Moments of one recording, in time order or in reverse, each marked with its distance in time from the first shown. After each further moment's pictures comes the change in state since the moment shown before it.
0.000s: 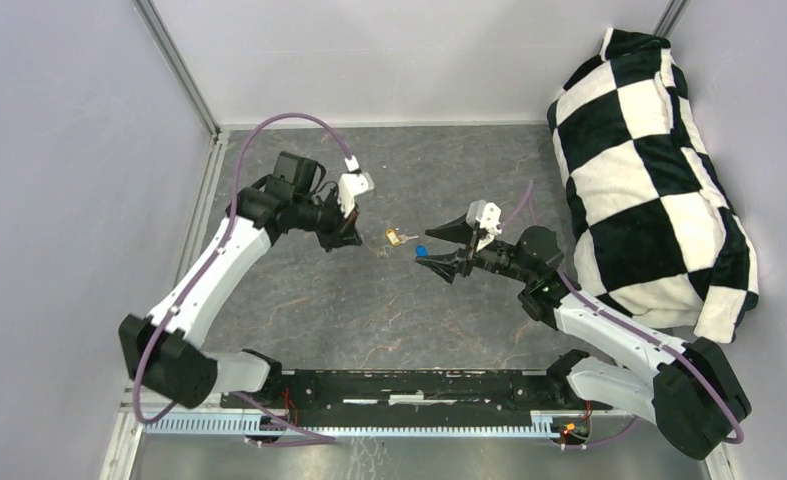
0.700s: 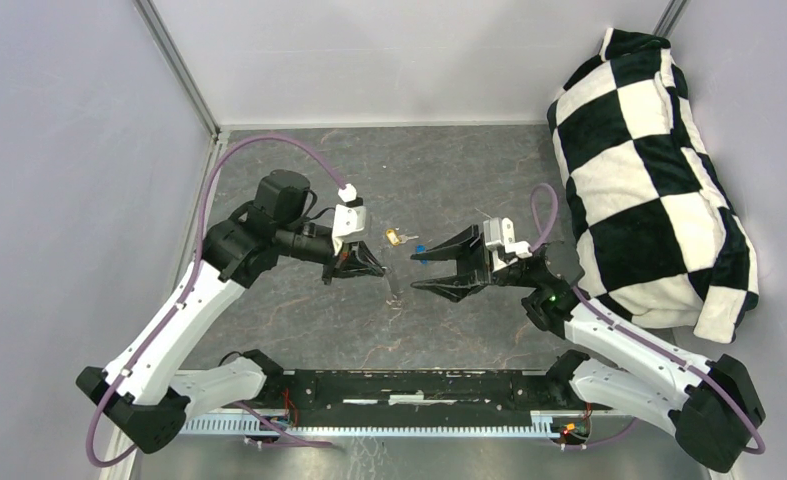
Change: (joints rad) left arm -0.231 -0.283 -0.007 -0.017 0.303 0.044; right arm 0.115 -0.111 0.073 0.164 -0.237 0.141
